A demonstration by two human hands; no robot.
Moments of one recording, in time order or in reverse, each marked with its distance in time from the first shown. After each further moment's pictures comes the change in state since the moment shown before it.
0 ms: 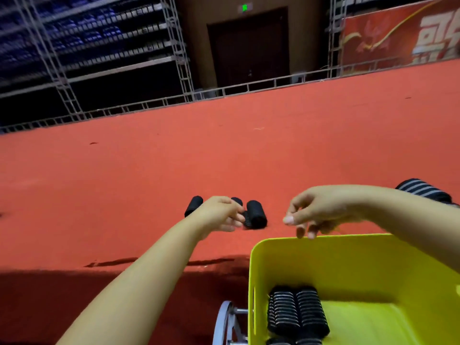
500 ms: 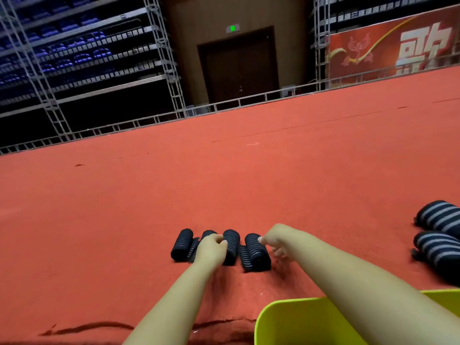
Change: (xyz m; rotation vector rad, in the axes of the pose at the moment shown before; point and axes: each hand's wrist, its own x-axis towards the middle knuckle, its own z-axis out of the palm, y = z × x) left_hand 0.141 -0.059 0.003 0.347 0.350 -0.005; right_hand 0.212 0.016 0.003 0.118 0.243 0.392
